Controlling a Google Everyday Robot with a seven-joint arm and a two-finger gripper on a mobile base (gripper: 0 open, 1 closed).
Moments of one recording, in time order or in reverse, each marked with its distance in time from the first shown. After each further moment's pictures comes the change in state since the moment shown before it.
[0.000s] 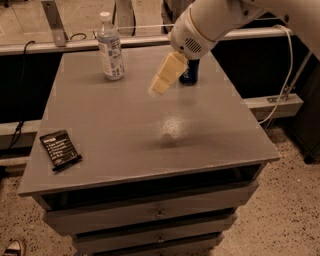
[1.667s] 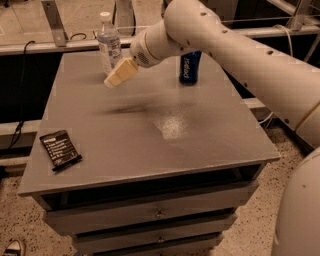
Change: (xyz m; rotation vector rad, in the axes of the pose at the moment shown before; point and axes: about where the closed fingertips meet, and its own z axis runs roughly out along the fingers) arm -0.063 -0.067 0.138 0.102 -0.261 0.101
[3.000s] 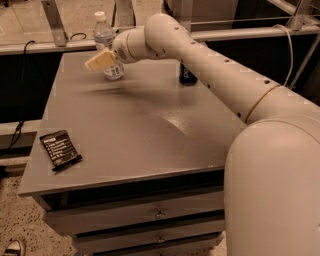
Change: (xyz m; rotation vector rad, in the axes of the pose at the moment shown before) arm -0.038 -0.037 0.085 0.038 -0.191 0.152
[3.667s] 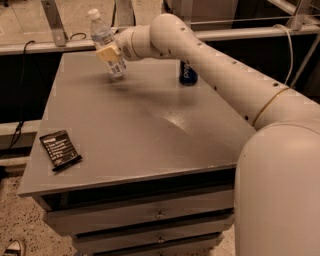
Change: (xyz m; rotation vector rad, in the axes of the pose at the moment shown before) arm -0.010 -0.012 -0.012 0.047 -0.050 -0.037
